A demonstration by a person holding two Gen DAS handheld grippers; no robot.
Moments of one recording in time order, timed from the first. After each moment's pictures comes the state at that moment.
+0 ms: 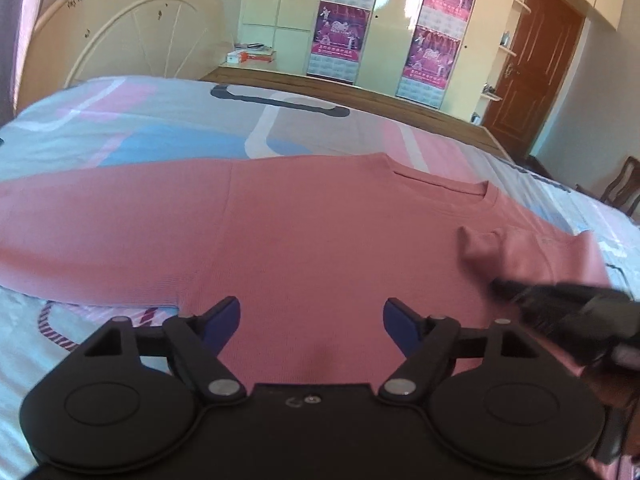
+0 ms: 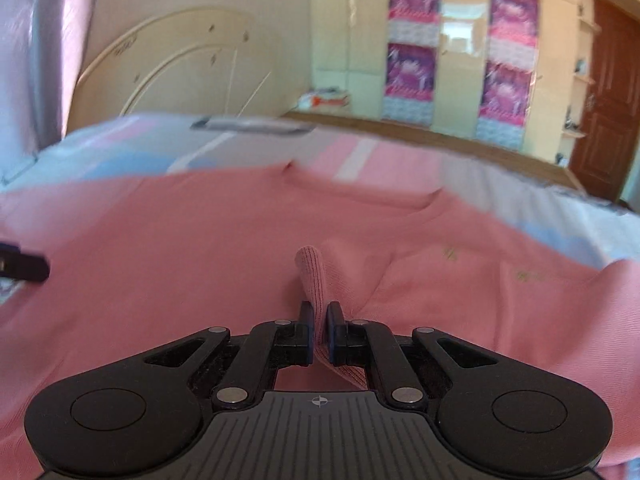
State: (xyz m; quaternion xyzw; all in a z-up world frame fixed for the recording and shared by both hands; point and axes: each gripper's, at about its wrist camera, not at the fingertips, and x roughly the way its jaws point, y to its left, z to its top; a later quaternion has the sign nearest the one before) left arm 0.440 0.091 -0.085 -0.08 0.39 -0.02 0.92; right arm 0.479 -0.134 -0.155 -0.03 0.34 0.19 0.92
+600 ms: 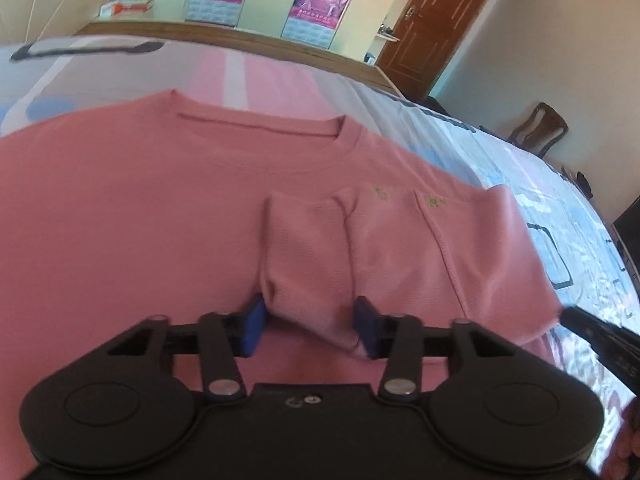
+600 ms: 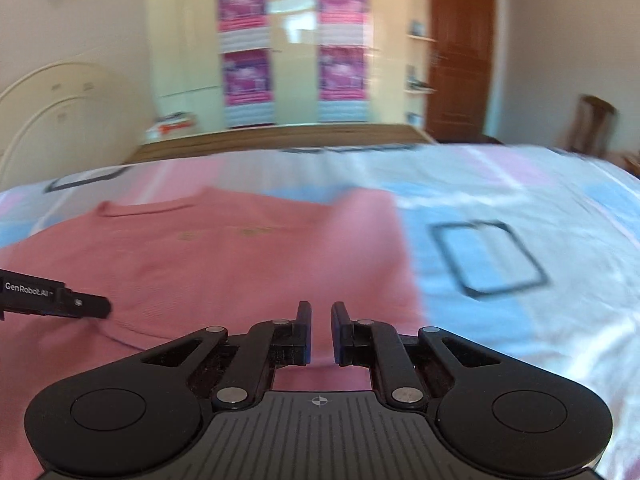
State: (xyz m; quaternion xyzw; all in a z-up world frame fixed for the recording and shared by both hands) left arm 0.543 -0.049 -0.141 -0.08 0.45 -0.19 0.87; right arm 0.413 -0.296 -0.118 0.07 0.33 -0.05 0.94
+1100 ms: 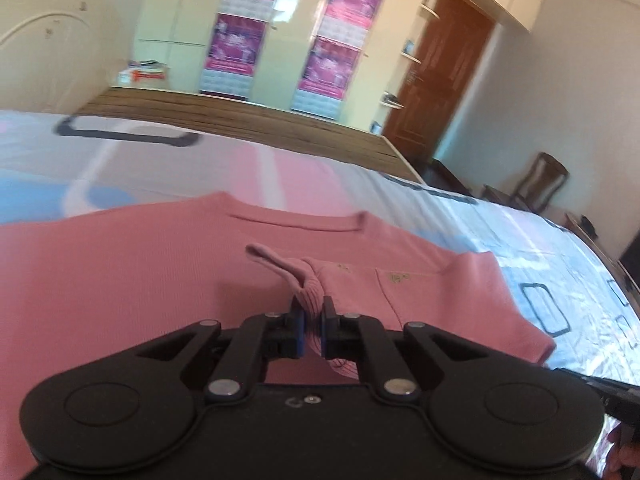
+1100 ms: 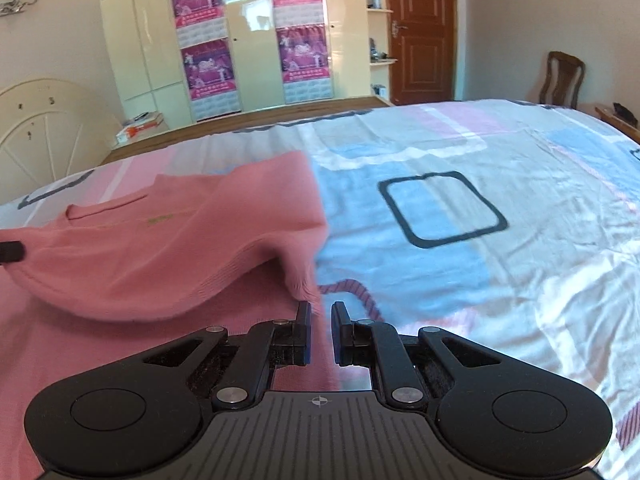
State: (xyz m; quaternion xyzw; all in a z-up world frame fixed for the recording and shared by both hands) left arm 0.521 0.001 -0.098 -0.09 0.35 -0.16 0.92; right arm 0.393 -0.323 -0.126 0.11 0.35 -0.07 0.93
